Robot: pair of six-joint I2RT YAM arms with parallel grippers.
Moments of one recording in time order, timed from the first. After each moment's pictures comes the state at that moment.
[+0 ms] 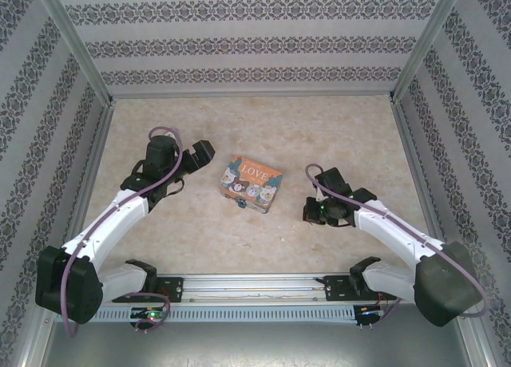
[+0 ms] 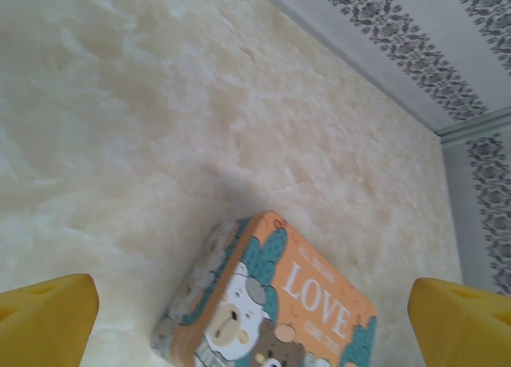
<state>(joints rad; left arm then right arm) -0.28 1.17 0.81 -0.20 0.14 -0.80 0.45 1.12 0.62 -0.62 -0.25 0.62</state>
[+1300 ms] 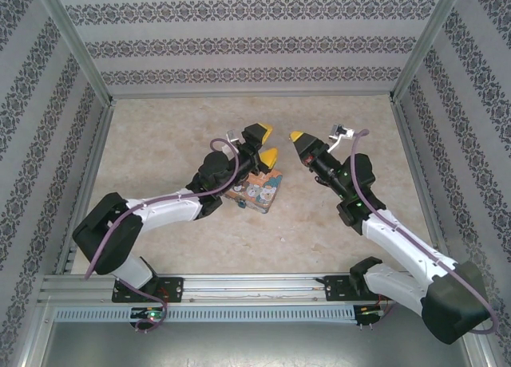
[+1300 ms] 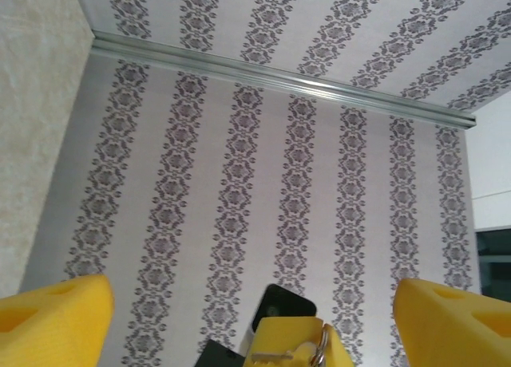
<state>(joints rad) -0.75 1.57 0.84 0.87 0.02 -1.80 0.46 1.02 0.60 0.55 -0.23 1.21</state>
